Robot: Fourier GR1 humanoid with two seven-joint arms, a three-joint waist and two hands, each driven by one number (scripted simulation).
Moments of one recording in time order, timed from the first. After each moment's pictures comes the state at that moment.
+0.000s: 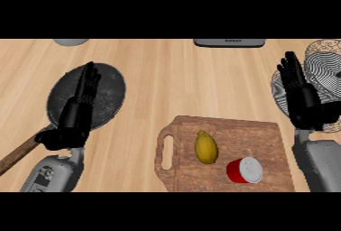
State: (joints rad) left arm -0.23 0.25 -0.22 -1.54 0.11 0.32 -0.12; right arm -0.32 -0.32 0.02 -1.35 -0.16 -0.16 -0.14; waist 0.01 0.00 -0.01
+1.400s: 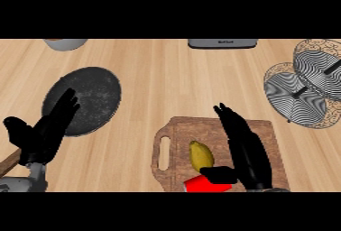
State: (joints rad) left arm -0.06 0.41 -0.12 -1.53 0.30 0.13 0.15; right arm -0.12 -0.31 0.60 -1.76 0.78 -0.24 0.59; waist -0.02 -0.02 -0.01
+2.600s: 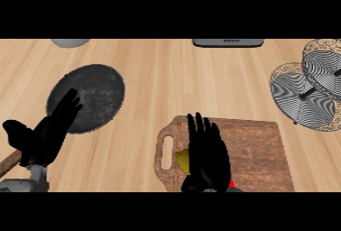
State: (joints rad) left arm -0.05 0.37 -0.09 -1.56 0.27 0.08 0.16; right arm -0.24 -0.02 0.70 -1.72 0.98 0.22 1.07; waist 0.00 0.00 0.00
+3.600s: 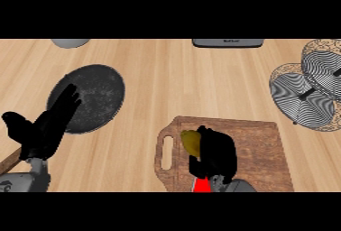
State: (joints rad) left arm -0.09 0.32 -0.01 -1.54 0.21 0.03 0.20; right arm -0.19 -0.02 0.59 -1.58 1.05 0.24 0.95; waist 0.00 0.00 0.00
